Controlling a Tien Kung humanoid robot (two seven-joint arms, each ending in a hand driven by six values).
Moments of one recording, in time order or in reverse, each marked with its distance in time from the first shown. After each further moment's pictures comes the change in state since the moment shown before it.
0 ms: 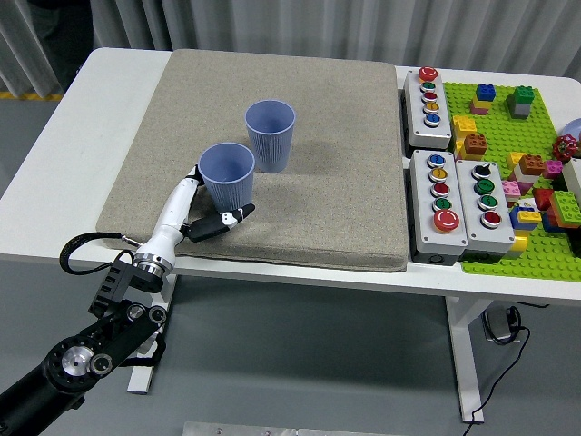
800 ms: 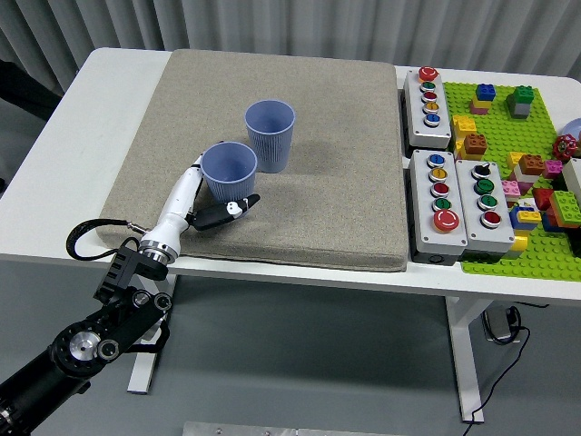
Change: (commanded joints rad) left arm -0.056 -0.010 0.013 0.042 -0.004 -0.012 0.001; right arm -0.002 -0.002 -0.002 0.000 -0.005 0.002 0.000
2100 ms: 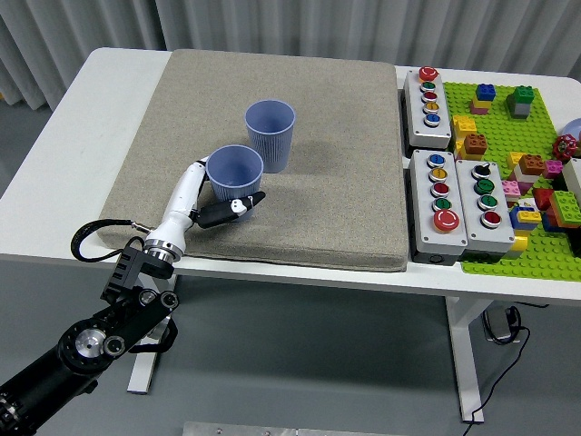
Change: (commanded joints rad) left arm -0.015 -0.013 0.027 0.014 -0.061 0.056 -0.043; right arm 0.011 -0.002 -0.005 -0.001 0.012 -0.002 0.001
